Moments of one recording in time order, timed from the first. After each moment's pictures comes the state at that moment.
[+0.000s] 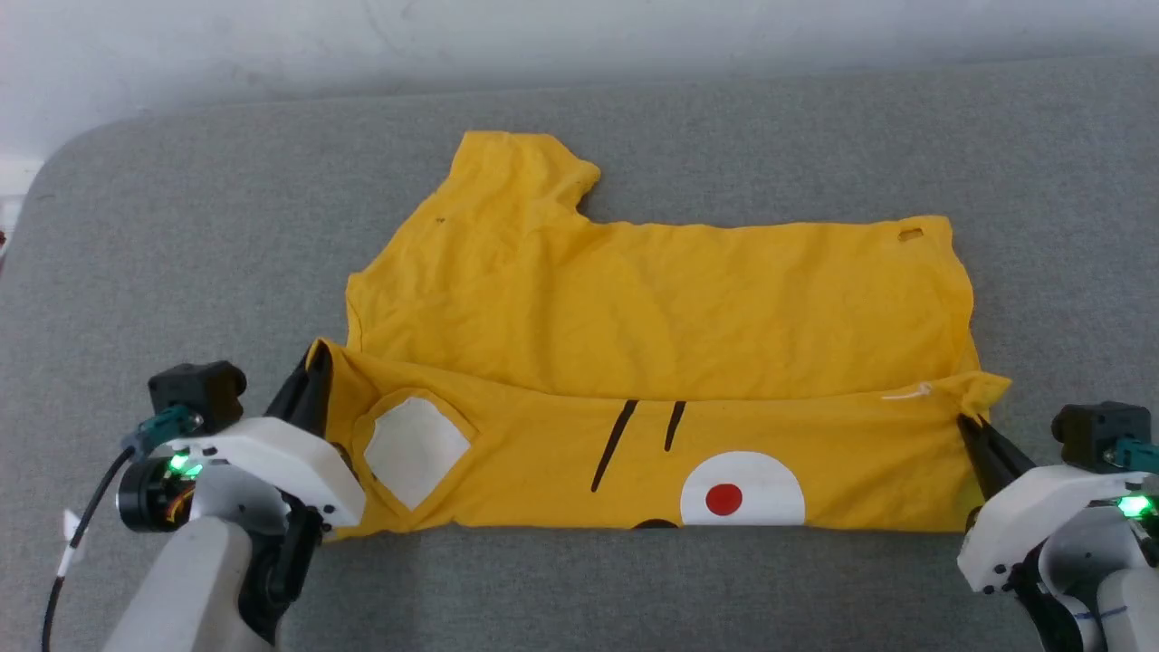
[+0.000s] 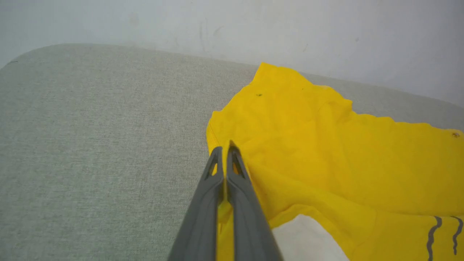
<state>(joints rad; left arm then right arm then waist) -0.26 0.37 -0.25 0.22 -0.60 0.09 0.00 -0.09 -0.22 -0.04 0.20 0.29 0.13 0.18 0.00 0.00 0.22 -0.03</state>
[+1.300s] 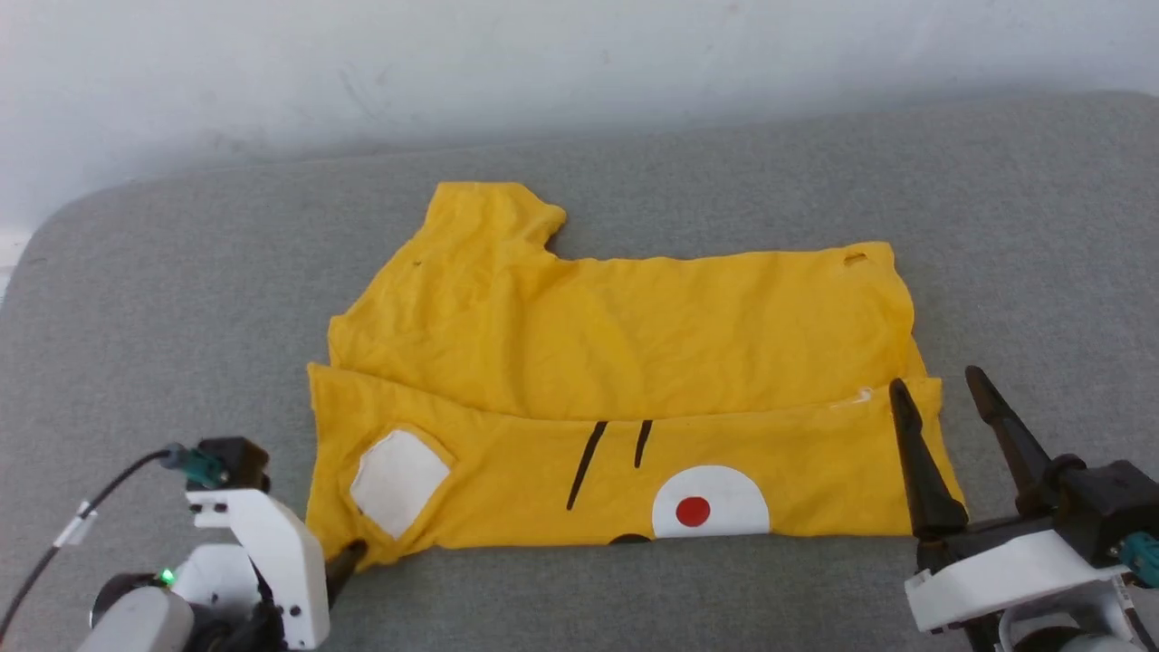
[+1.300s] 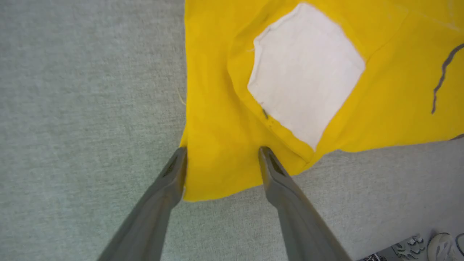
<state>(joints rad) -0.12 0.56 -0.33 0.09 -0.79 0.12 0.62 0.09 -0.07 0.00 -0.20 0.13 0.13 -0.03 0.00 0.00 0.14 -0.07</state>
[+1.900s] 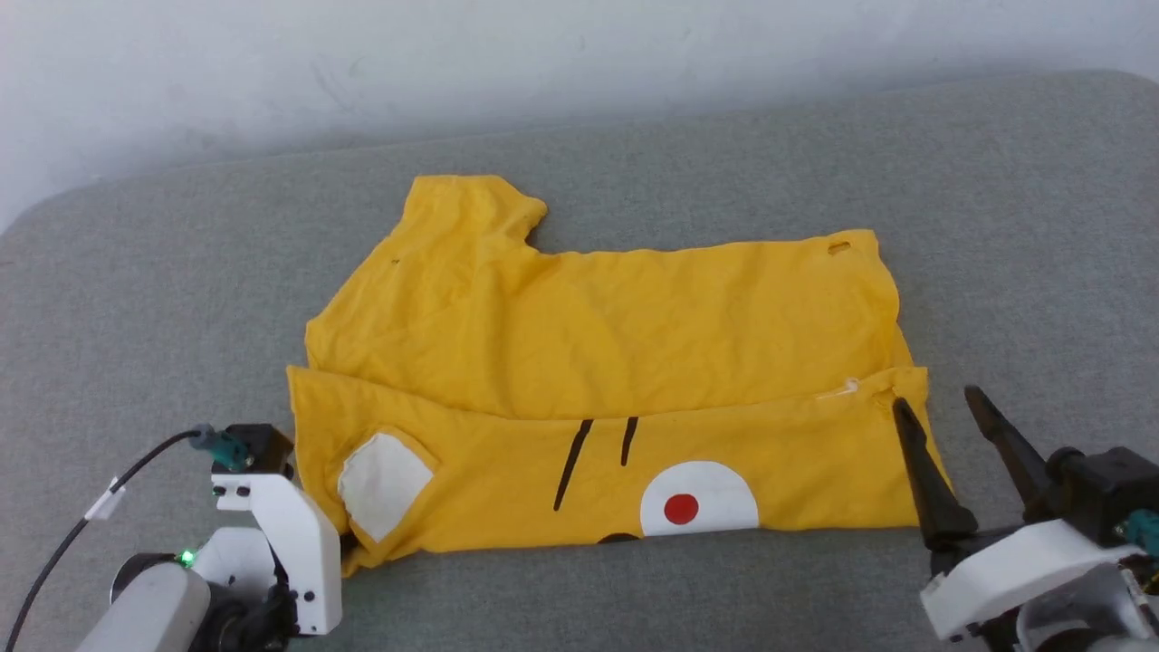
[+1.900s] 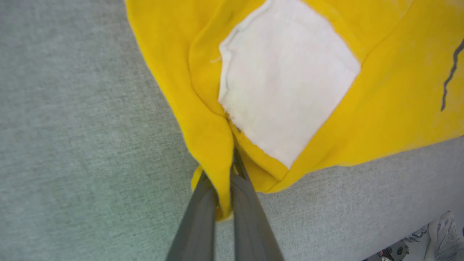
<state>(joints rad) -0.21 0.53 -0.40 0.20 -0.79 0.09 0.70 0.09 -0.10 0.01 -0.22 0.18 0.13 0.06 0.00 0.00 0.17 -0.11</state>
